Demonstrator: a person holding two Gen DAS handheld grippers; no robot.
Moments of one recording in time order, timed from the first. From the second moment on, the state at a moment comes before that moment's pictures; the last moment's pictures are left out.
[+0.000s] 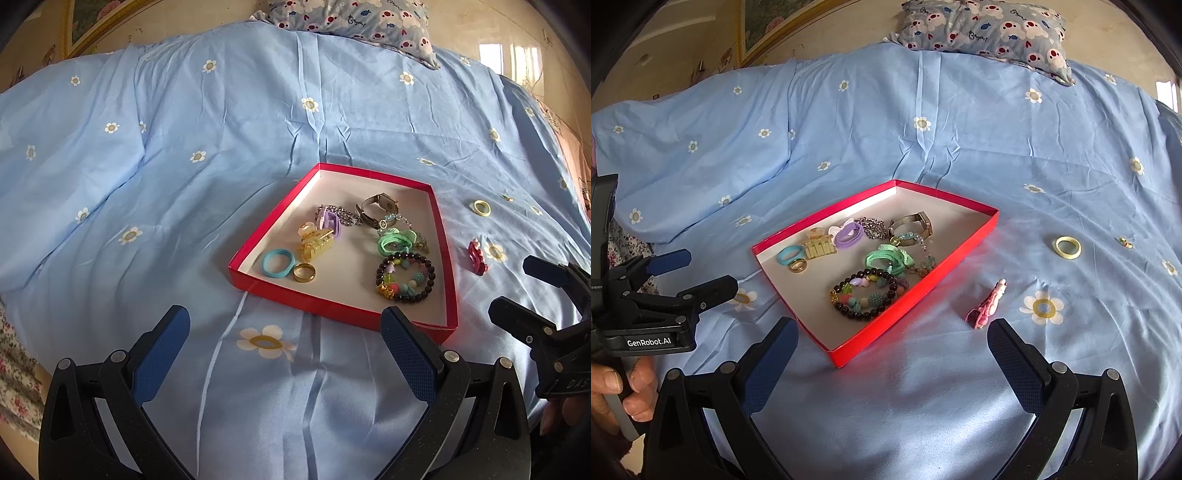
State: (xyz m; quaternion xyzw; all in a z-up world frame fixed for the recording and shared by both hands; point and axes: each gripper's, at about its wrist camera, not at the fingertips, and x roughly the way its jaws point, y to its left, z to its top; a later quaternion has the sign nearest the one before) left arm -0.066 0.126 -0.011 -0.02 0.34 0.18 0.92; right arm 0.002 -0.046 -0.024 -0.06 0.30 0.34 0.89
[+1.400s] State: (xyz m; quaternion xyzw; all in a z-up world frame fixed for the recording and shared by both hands) left arm -0.067 0.124 -0.011 -0.02 0.34 0.18 0.92; right arm 0.000 -0.042 -0.024 -0.07 0.30 0.35 0.88
